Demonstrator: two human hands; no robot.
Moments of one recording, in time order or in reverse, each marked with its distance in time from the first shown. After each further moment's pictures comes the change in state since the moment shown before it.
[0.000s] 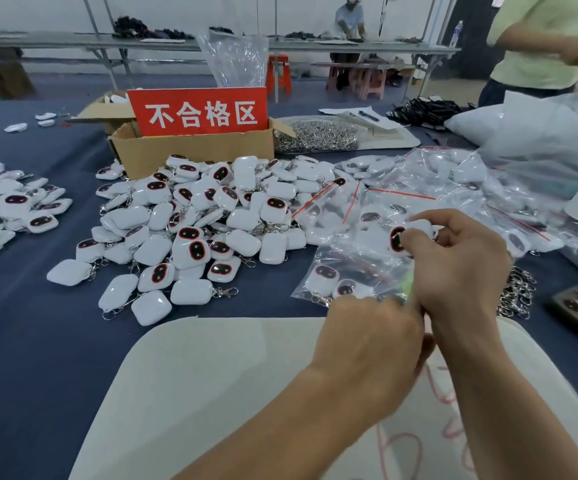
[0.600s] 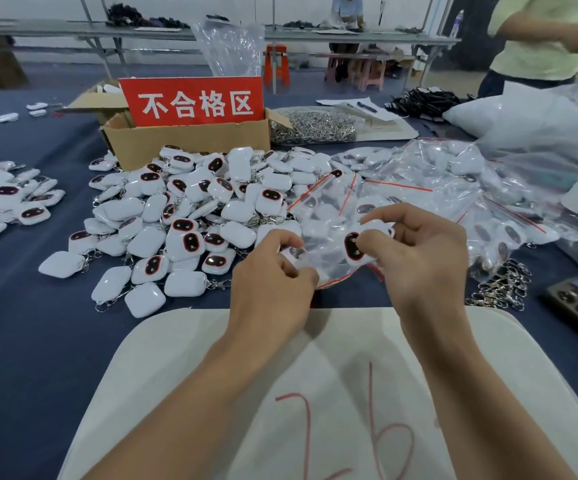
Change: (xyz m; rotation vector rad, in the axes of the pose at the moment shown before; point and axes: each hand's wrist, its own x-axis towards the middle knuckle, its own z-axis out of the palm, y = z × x) left_hand -0.009 -0.084 0.010 -0.767 0.209 -0.778; right_hand -0.026 -0.018 0.012 0.252 -0.232 0.003
